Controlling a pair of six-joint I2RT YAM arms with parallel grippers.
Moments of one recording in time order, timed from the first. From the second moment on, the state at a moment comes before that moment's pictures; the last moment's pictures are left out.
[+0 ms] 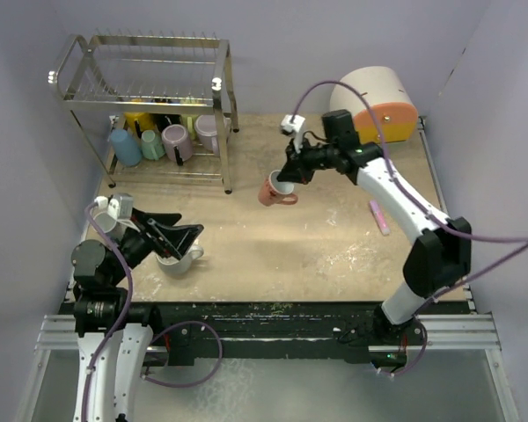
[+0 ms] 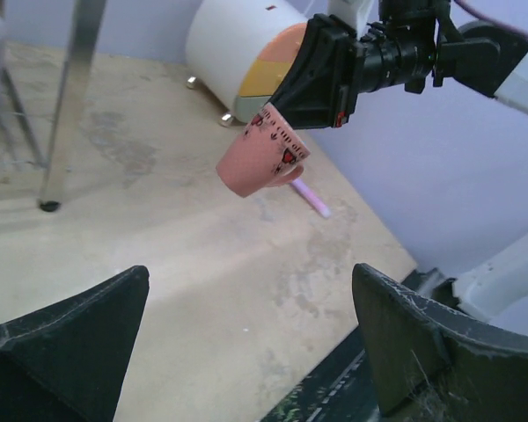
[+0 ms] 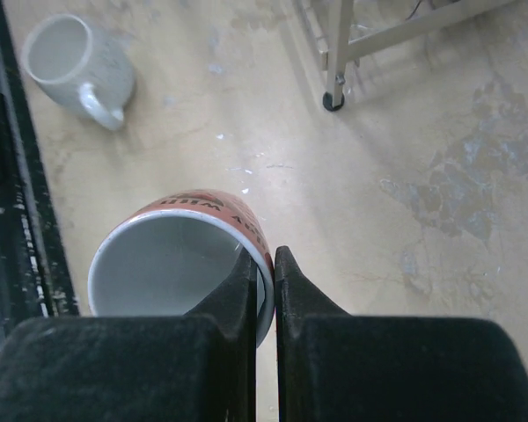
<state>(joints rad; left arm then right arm) 0.01 0.29 0.63 -0.30 0.66 -0.52 0.46 1.70 1.53 -0.56 -0.65 -0.35</state>
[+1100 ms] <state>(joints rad) 0.01 0.33 0.47 0.35 0.77 -1.13 0.10 1.27 1.02 0.27 -1.20 0.32</state>
